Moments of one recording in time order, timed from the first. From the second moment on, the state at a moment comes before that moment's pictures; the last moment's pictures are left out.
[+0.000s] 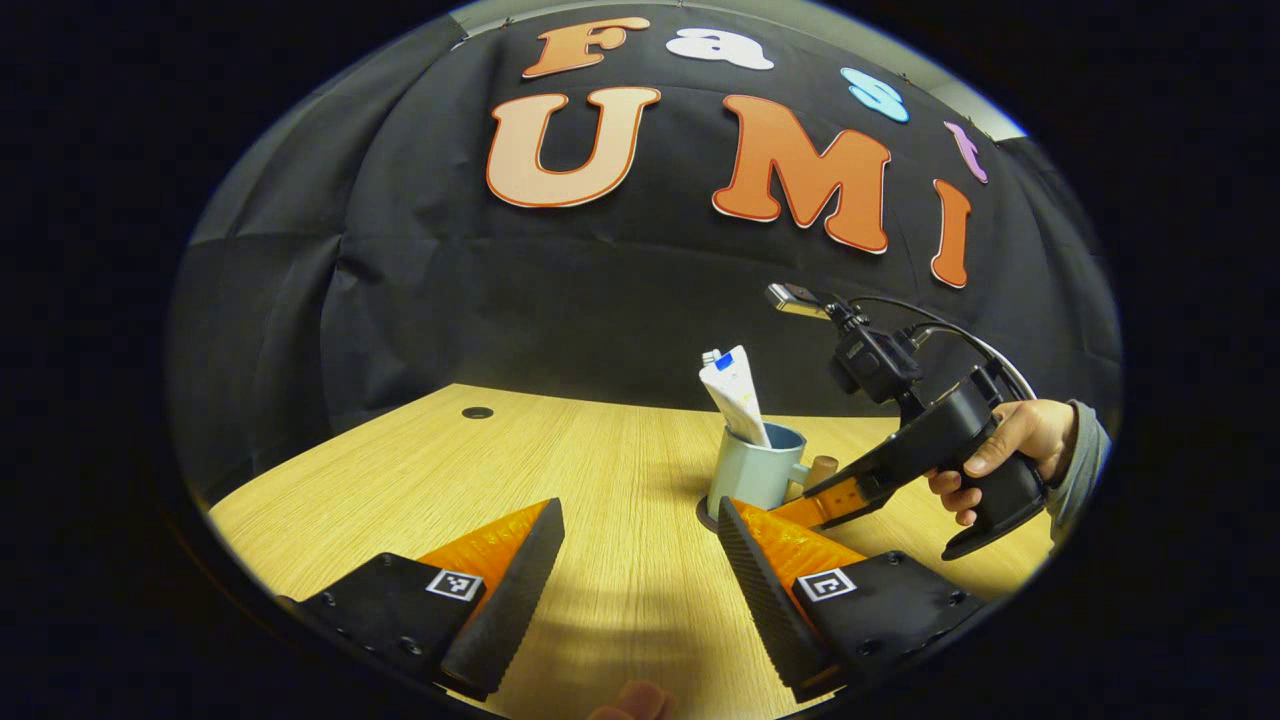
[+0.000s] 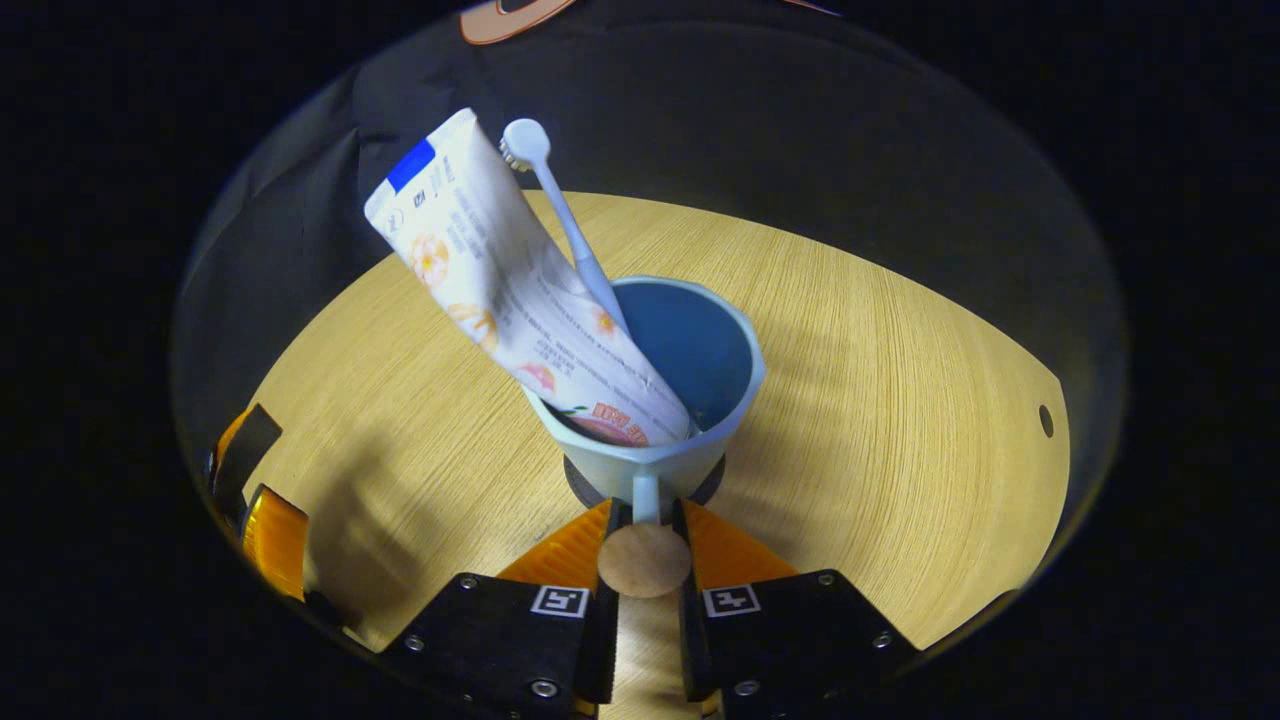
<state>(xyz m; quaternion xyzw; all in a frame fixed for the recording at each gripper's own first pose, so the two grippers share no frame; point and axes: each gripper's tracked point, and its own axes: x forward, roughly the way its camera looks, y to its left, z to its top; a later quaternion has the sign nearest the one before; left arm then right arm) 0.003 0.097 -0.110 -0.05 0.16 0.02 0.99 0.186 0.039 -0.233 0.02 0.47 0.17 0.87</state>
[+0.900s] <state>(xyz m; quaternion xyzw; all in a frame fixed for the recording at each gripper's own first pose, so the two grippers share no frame) 0.015 0.048 -0.077 -0.01 0.13 0.00 0.99 0.183 -0.042 -0.124 0.11 0.24 0.12 0.96</state>
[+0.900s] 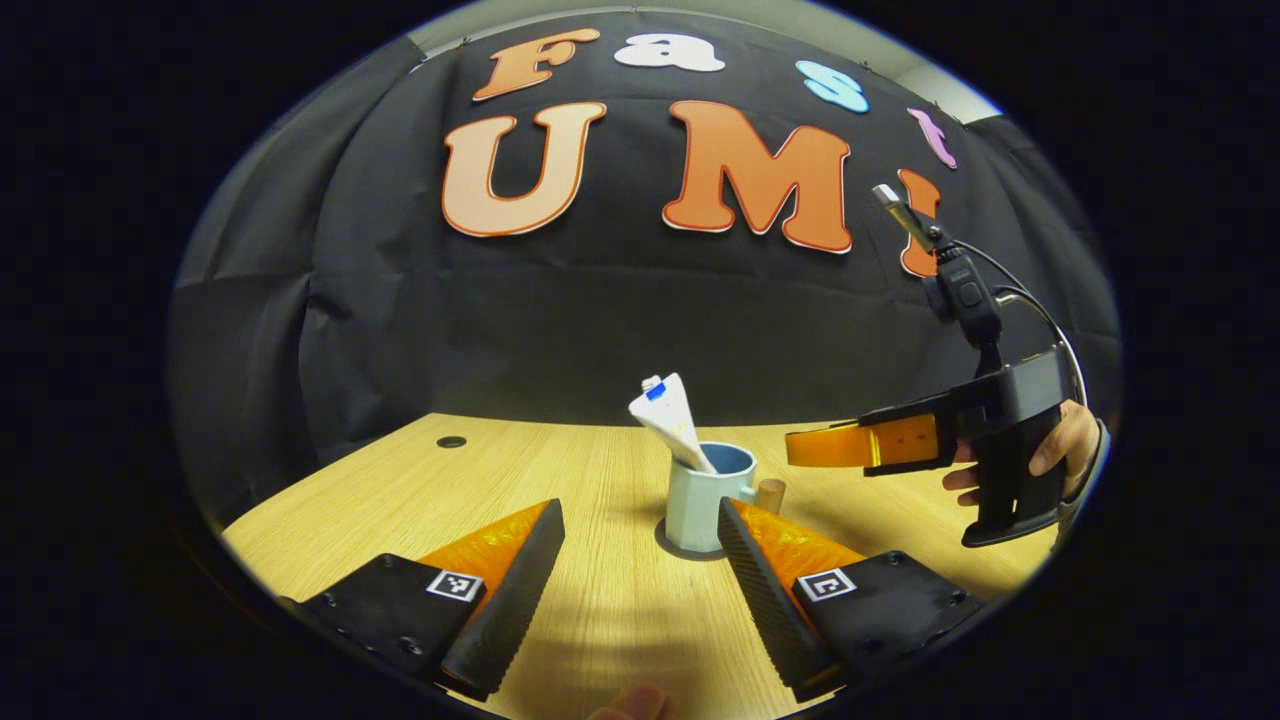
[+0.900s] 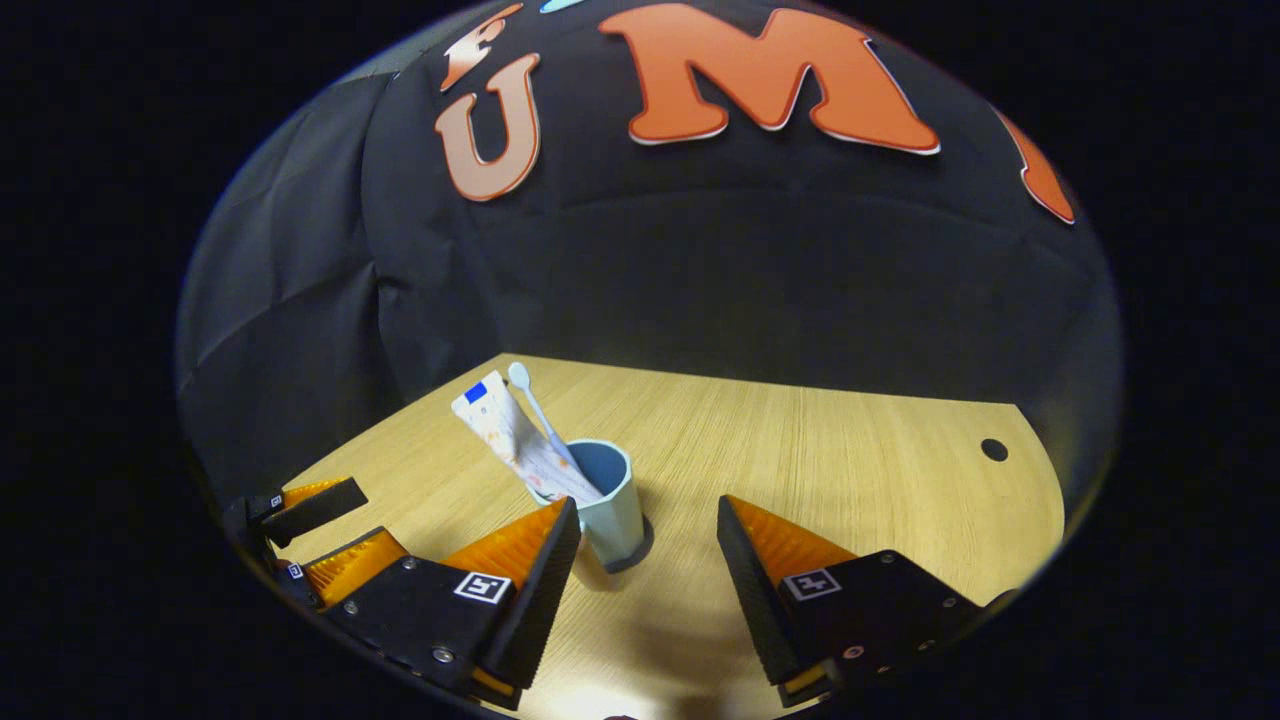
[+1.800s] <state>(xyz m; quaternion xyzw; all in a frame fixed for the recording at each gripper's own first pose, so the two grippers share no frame) 0.043 -0.009 0.002 0.00 -0.03 -0.02 1.00 0.140 -0.135 -0.085 0.11 0.05 0.02 0.99</state>
